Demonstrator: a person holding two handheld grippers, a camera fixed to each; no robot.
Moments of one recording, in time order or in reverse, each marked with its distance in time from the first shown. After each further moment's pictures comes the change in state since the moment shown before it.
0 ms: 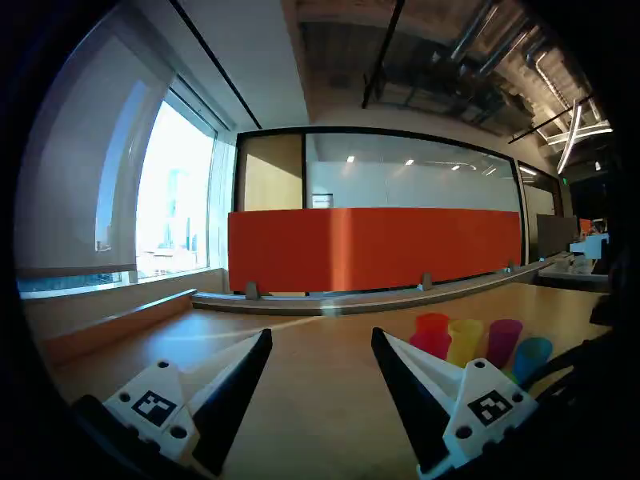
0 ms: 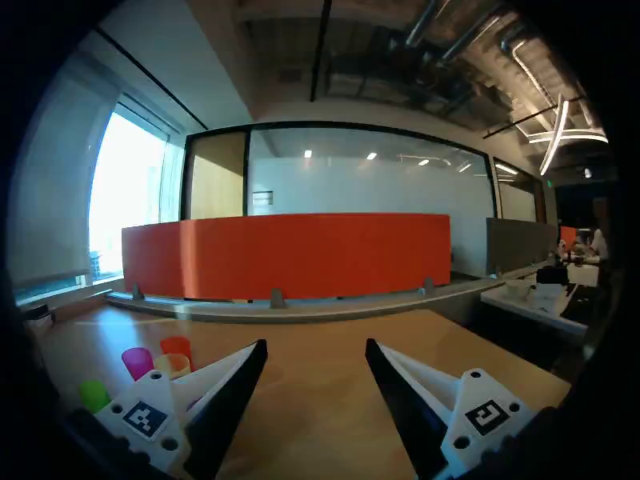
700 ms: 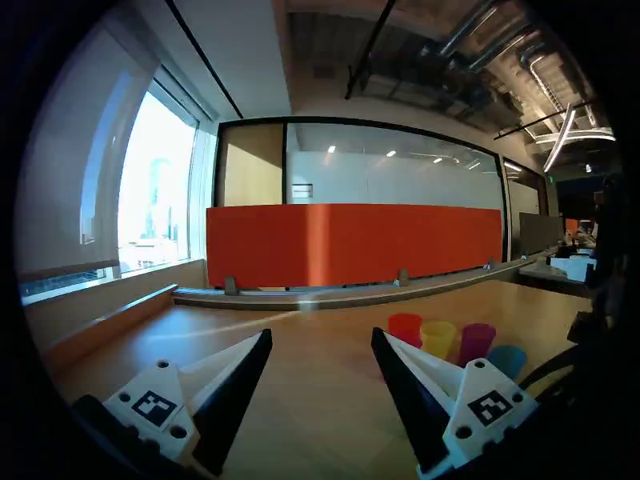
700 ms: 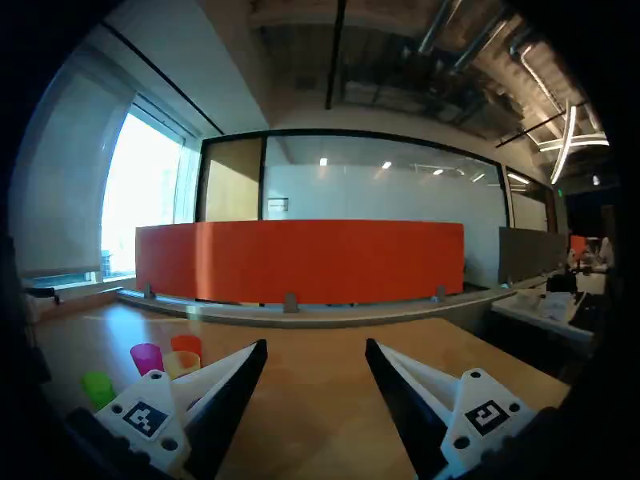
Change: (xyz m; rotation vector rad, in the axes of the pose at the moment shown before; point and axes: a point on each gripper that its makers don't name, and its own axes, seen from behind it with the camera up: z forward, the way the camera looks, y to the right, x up) left arm 0.021 0.029 -0.008 -0.087 -0.051 -0.004; right arm -0.006 -0.013 -0.002 0.063 0.035 -0.024
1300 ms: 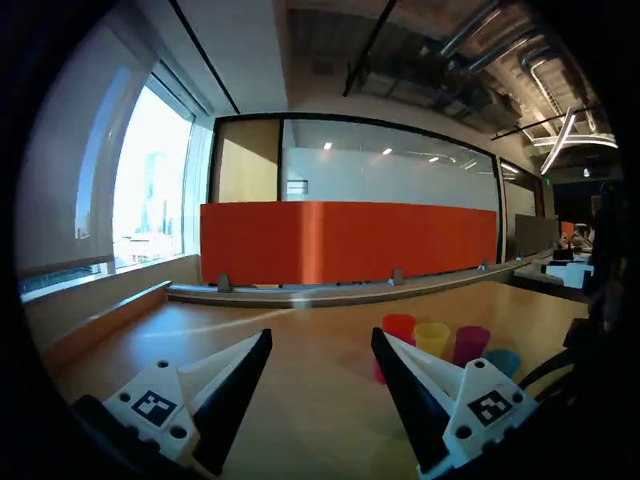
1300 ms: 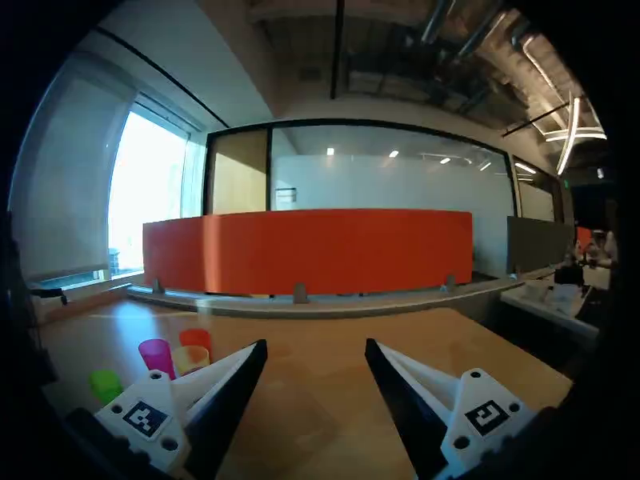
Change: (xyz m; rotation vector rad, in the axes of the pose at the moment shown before) left arm 0.005 0.006 0.003 -0.031 -0.019 -0.022; right arm -0.004 -0.007 -0.001 0.036 -0.038 0.017
